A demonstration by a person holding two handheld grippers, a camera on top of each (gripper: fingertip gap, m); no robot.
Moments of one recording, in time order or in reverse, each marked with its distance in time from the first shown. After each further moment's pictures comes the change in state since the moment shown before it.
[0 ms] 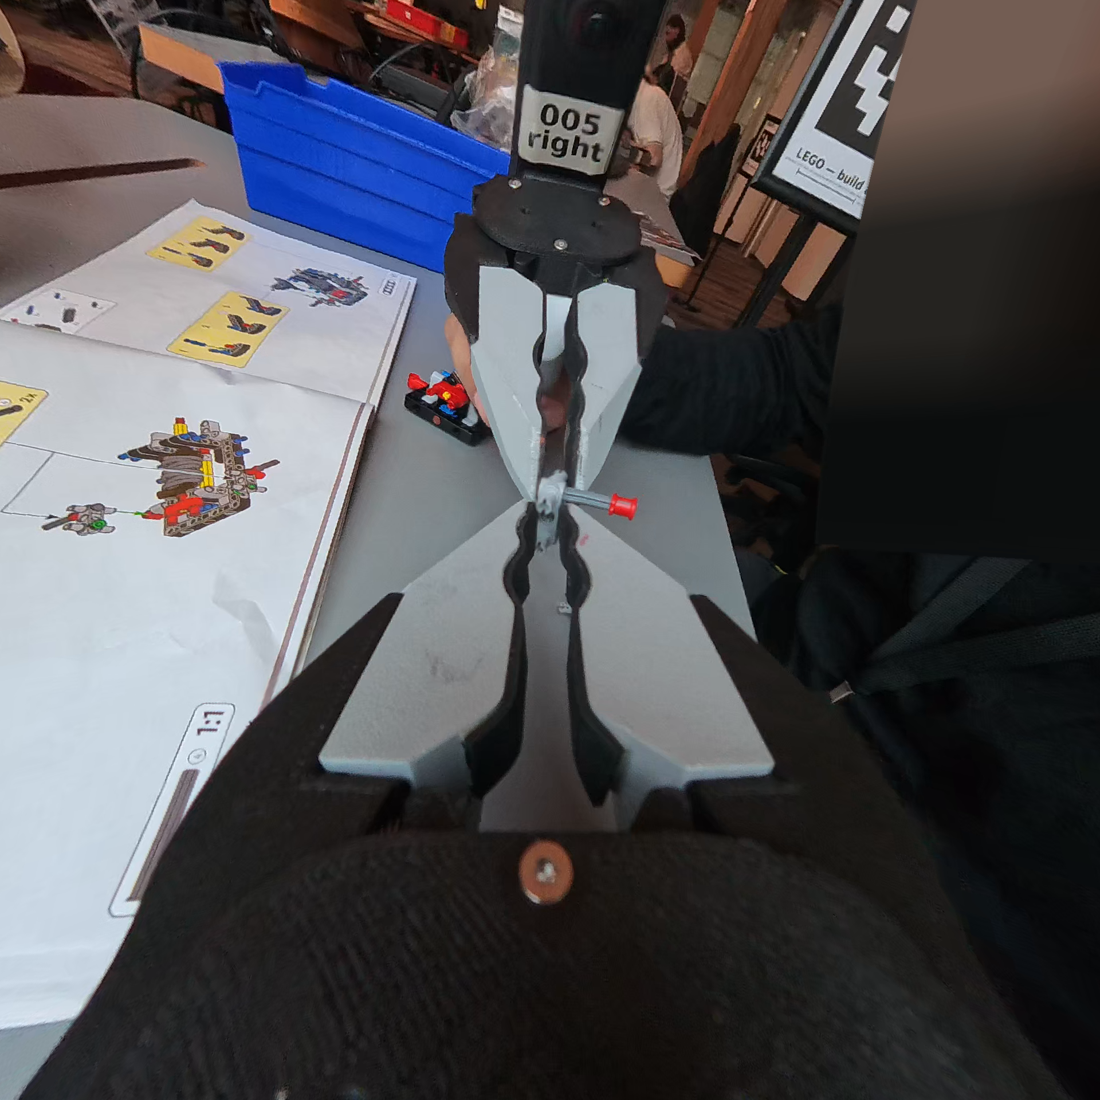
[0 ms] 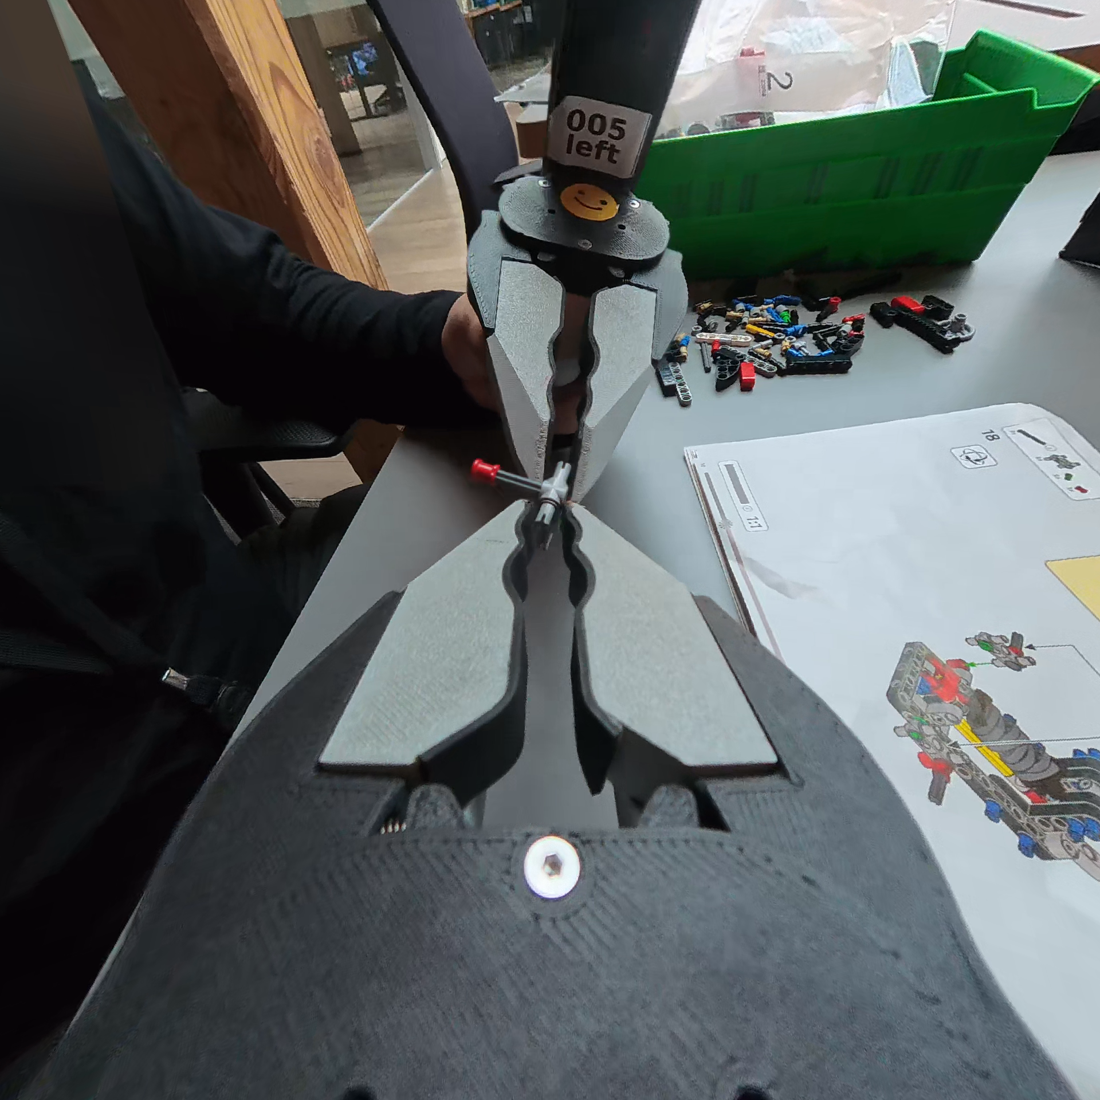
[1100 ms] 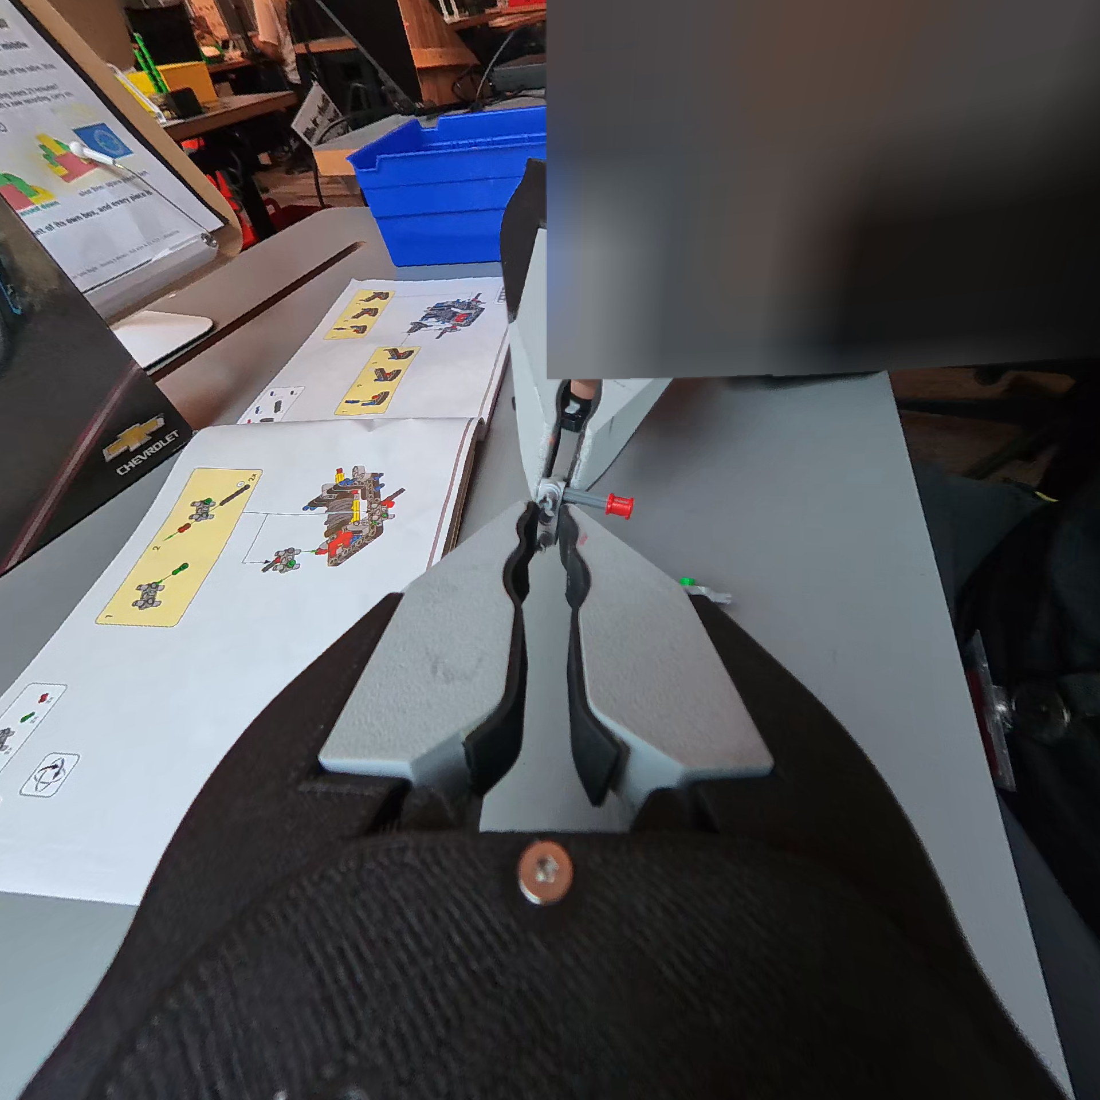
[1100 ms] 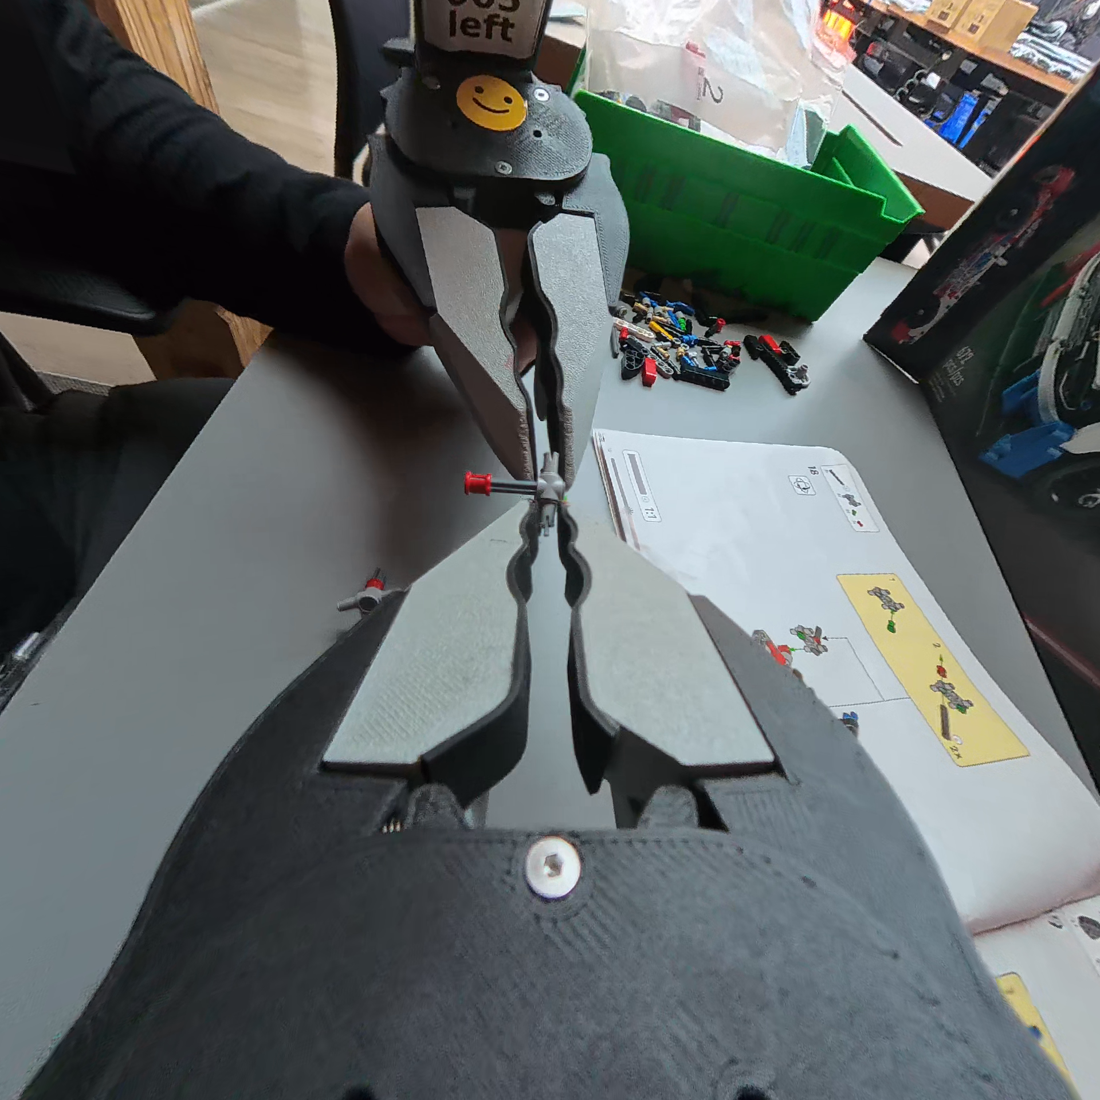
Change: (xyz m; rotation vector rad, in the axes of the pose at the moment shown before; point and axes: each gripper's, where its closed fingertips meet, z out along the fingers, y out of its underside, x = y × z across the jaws) left arm -0.013 0.001 0.002 -0.067 -0.280 0.347; right arm 0.015 0.007 -0.002 -0.102 0.232 -0.316
